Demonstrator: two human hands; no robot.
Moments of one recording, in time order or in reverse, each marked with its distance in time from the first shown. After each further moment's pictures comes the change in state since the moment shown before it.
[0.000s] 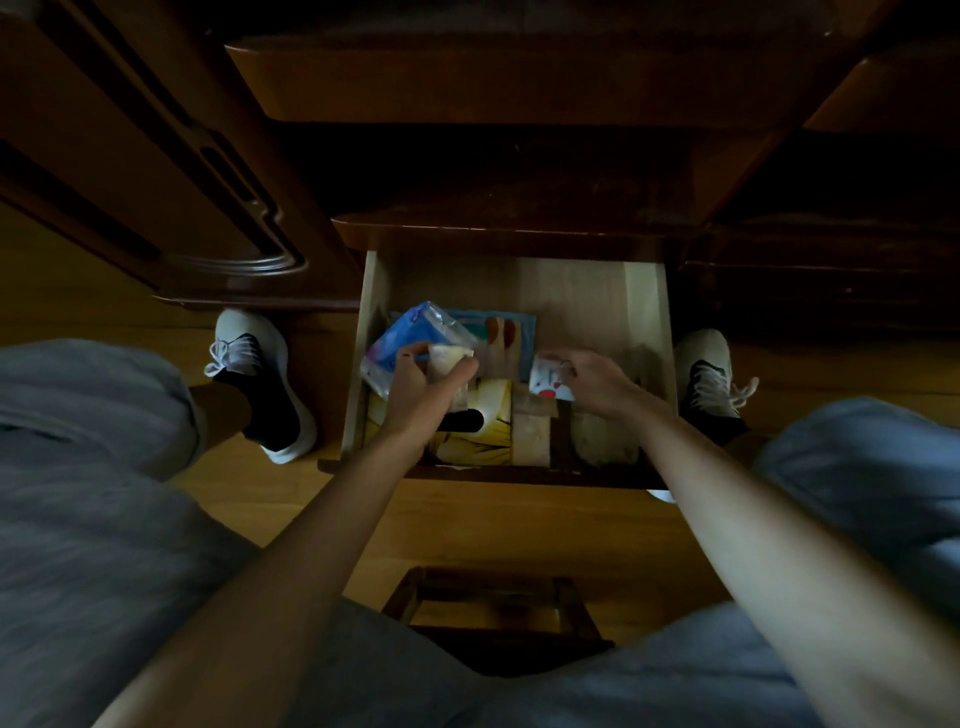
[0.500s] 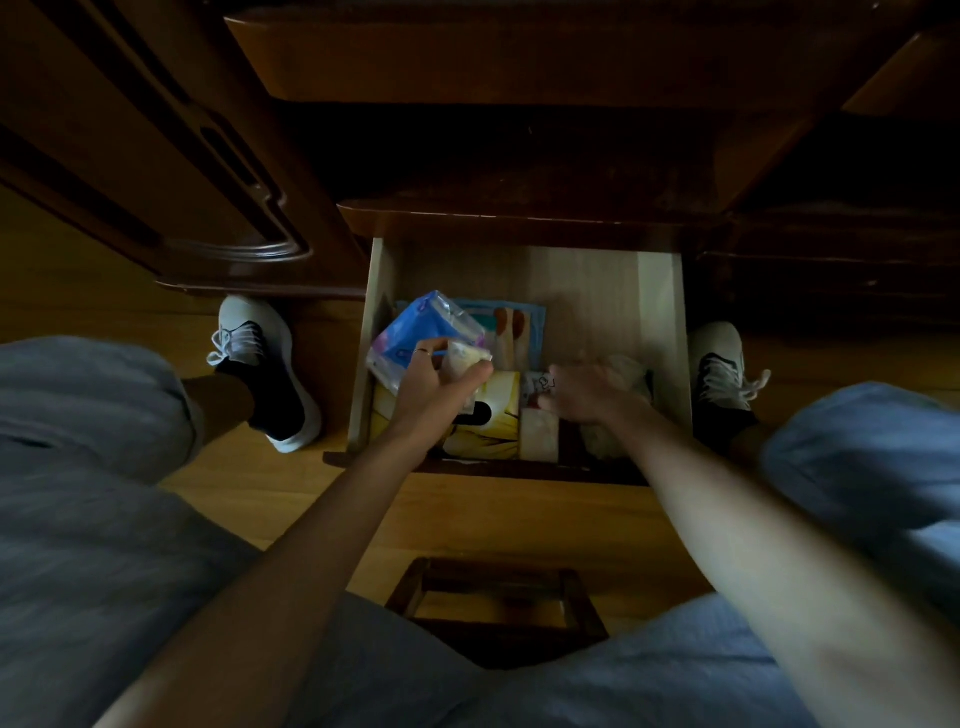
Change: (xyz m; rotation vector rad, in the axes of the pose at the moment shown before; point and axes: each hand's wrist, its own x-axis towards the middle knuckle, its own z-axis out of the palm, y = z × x) left_hand 0.000 -0.008 -0.003 0.100 -0.070 0.077; right_hand 0.028 0.000 0.039 -0.497 -0.192 0.095
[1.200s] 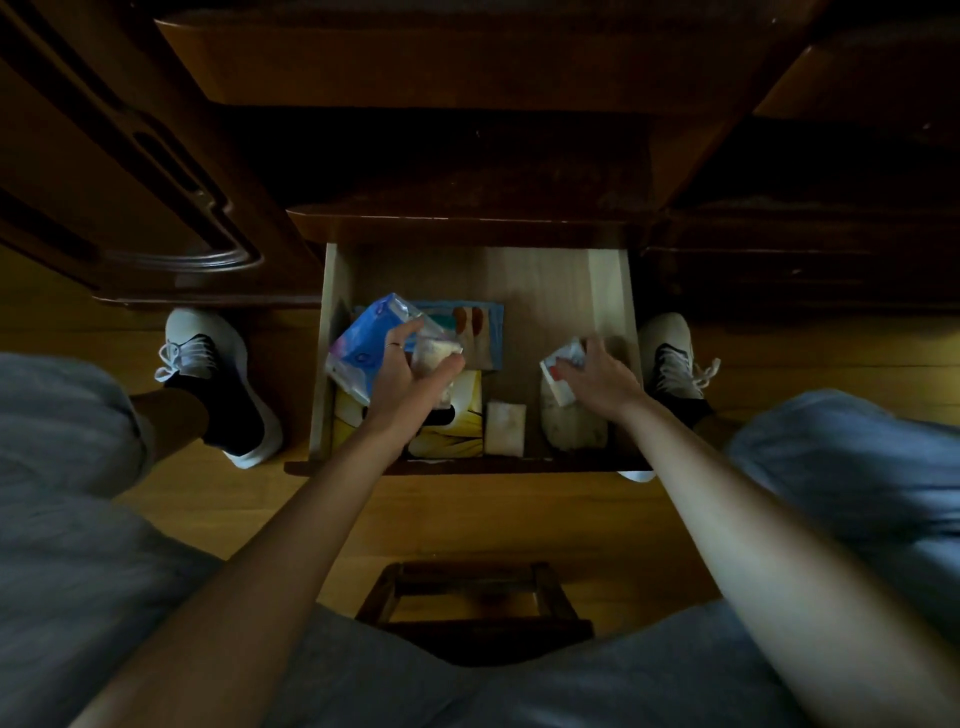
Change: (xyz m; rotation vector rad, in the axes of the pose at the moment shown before) left_hand -0.001 0.011 0.009 -0.053 -0.041 0.082; right_hand -0.063 0.039 -0.022 0.601 0.279 0.246
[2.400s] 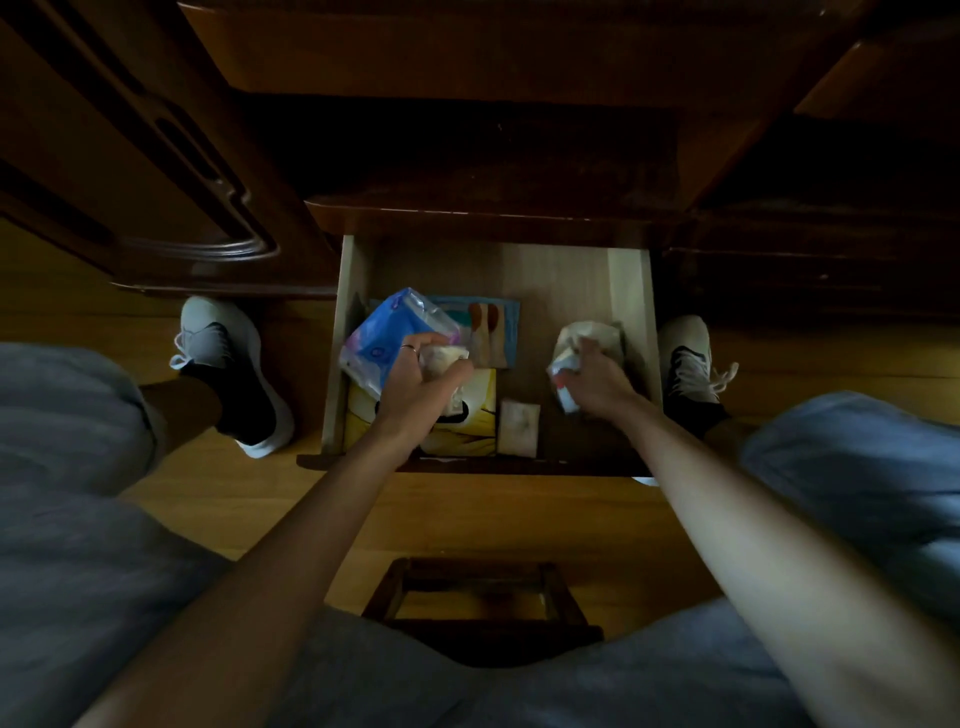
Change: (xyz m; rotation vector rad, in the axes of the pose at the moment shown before) left_hand -0.005 -0.001 -0.004 -0.039 -0.034 -0.056; right_hand 0.023 0.001 0.020 -0.061 -0.043 0.008
